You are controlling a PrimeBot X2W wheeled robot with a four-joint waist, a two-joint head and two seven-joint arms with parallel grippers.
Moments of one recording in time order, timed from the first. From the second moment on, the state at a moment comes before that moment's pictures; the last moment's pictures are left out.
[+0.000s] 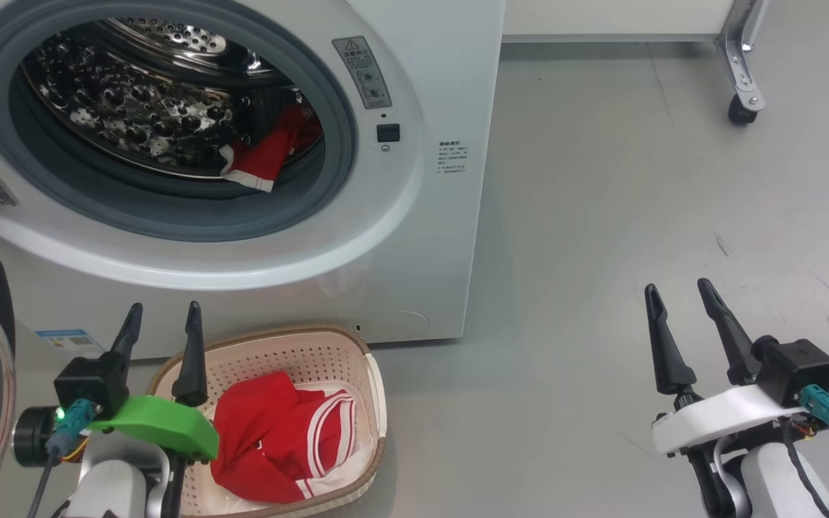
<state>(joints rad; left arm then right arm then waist) -0.23 0.03 -0.02 0.45 -0.24 -0.08 -0.25 -0.08 -0.09 0.11 0.22 0.31 0.12 -0.25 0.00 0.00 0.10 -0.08</state>
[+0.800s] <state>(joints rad) -0.17 0.03 -0.08 0.37 -0.26 -0.02 -0.25 -0.07 -0.09 0.11 0.21 0.31 0.12 -0.25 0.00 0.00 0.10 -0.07</state>
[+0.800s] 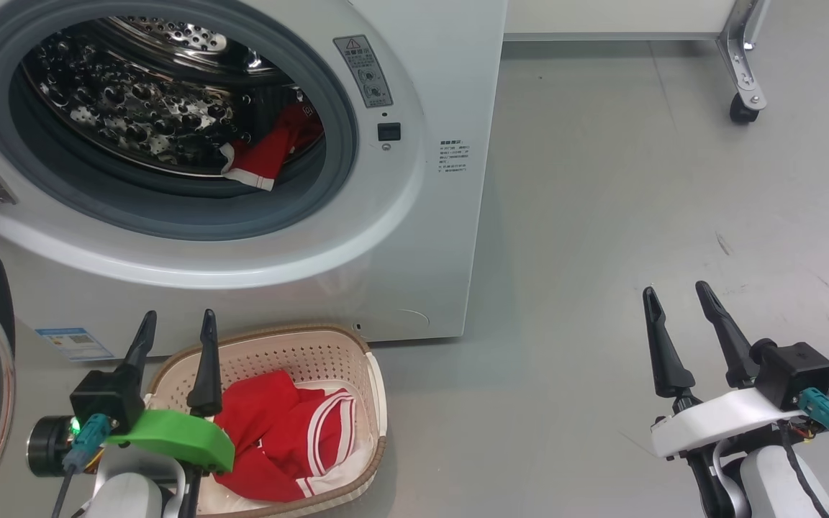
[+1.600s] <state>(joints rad) -0.15 0.03 -0.11 0.34 -0.28 0.01 -0.25 -0.07 -0.09 0.11 0.21 0.31 0.12 -0.25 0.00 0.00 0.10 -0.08</state>
